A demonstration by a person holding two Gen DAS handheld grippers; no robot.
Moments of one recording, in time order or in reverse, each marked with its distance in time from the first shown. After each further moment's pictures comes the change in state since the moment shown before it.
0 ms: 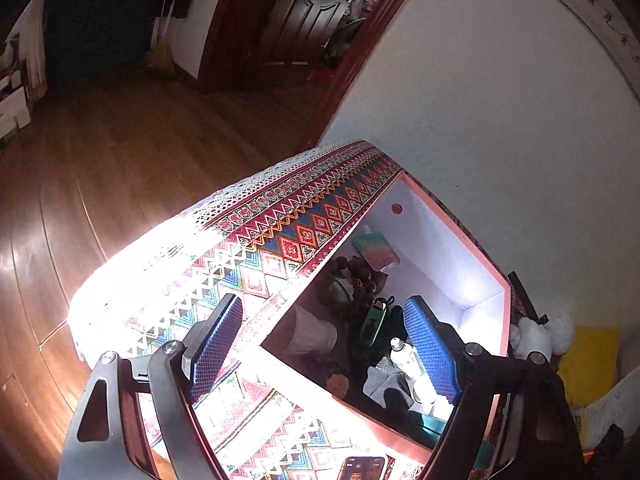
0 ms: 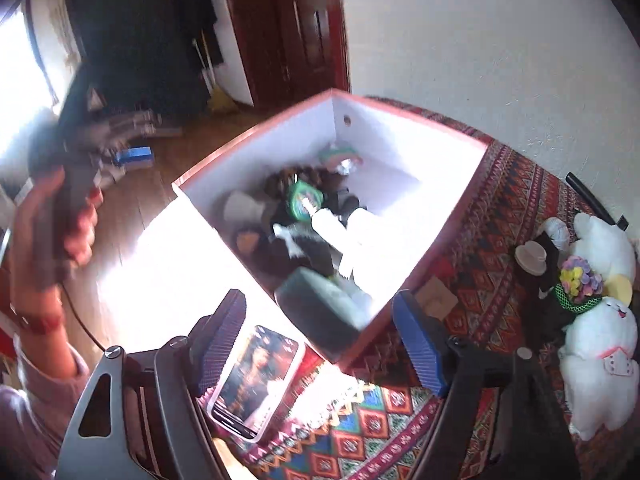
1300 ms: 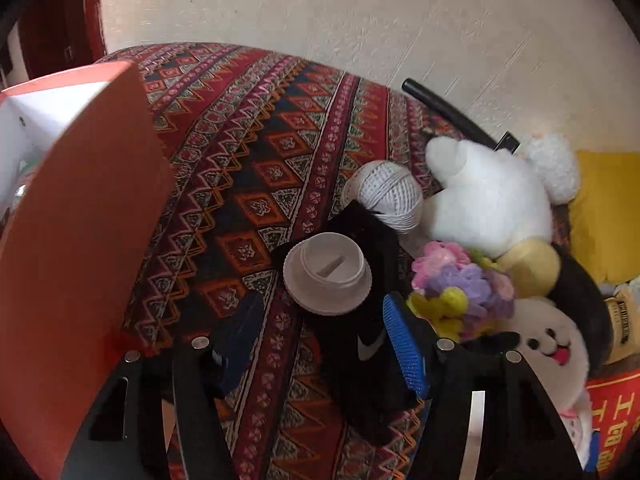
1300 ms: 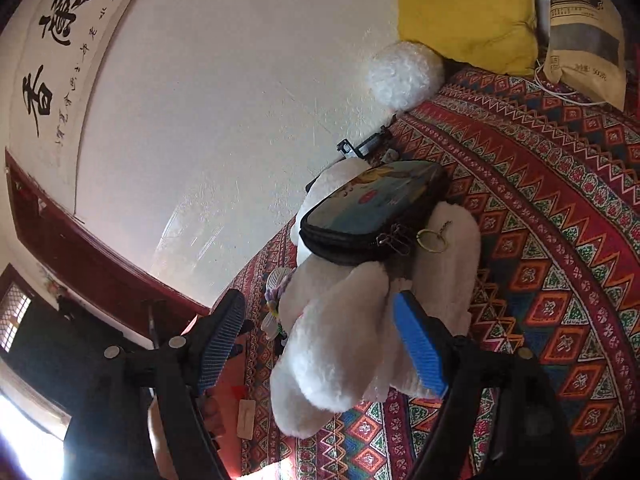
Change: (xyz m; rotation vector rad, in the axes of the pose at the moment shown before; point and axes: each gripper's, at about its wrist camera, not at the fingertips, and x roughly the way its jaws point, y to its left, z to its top) left arm 0.247 -0.401 -0.189 0.453 0.354 -0.031; right arm -0.125 -0.389 -0.232 1.093 -0.613 -0.023
